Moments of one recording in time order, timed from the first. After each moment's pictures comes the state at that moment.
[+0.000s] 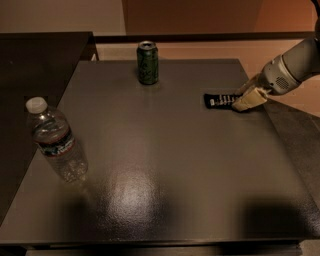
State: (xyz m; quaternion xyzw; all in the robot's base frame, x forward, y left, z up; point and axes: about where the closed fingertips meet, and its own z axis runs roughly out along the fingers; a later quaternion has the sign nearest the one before) arm 0.618 -0.249 0.833 -0.51 0.81 0.16 0.26
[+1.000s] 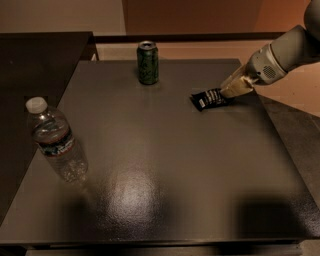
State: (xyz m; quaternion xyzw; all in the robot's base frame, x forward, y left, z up) arm 0.632 -0.206 0.859 -0.52 0.79 0.18 0.29
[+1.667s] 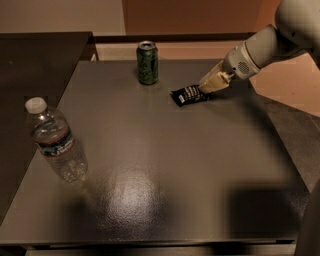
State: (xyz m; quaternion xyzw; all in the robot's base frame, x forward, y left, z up) arm 0.657 -0.150 0.855 -0.52 0.77 0.22 0.29
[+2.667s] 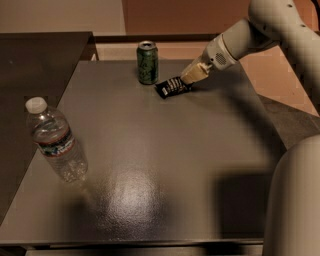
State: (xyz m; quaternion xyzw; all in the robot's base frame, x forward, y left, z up) arm 0.699 -0.098 0.860 -0.53 0.76 0.23 0.31
